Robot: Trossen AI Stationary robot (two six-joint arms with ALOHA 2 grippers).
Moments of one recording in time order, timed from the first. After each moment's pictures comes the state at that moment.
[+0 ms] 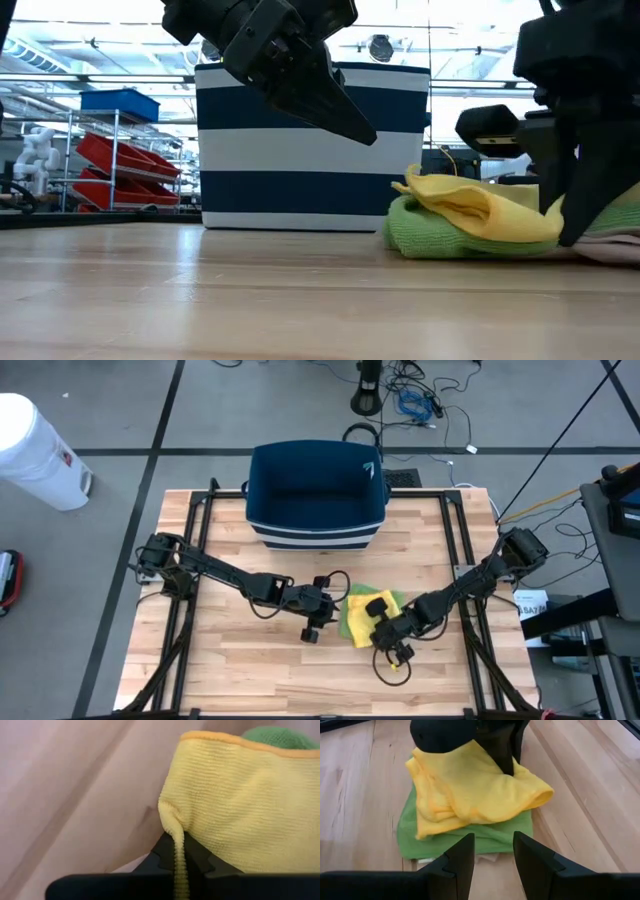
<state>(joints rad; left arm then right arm) -0.20 1.79 1.09 0.04 -0.04 0.12 0.49 1.59 0.77 -0.24 0.10 -0.08</state>
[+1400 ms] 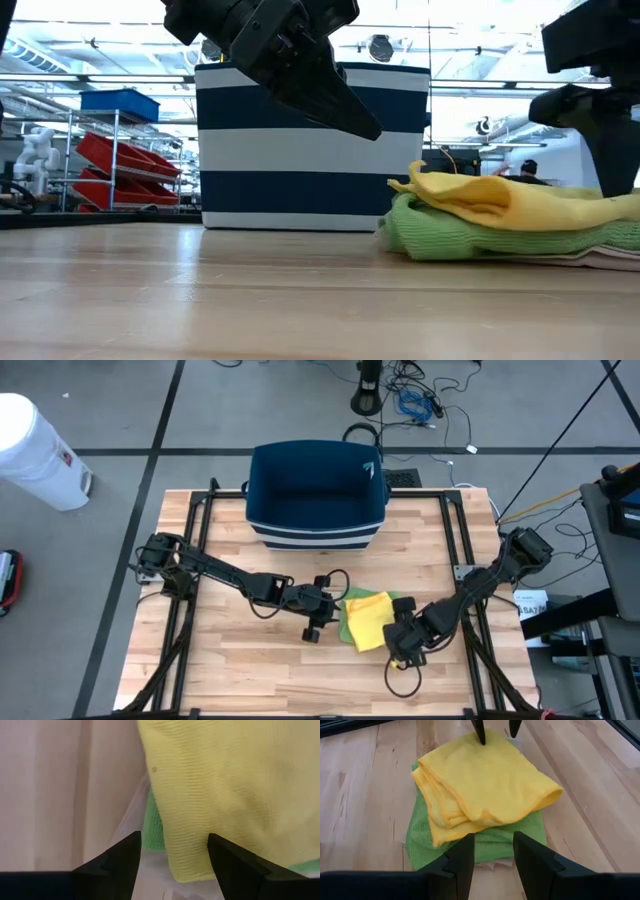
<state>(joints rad) -0.20 1.79 1.09 0.06 -0.04 0.11 0.61 1.56 0.94 -0.77 0.11 0.50</state>
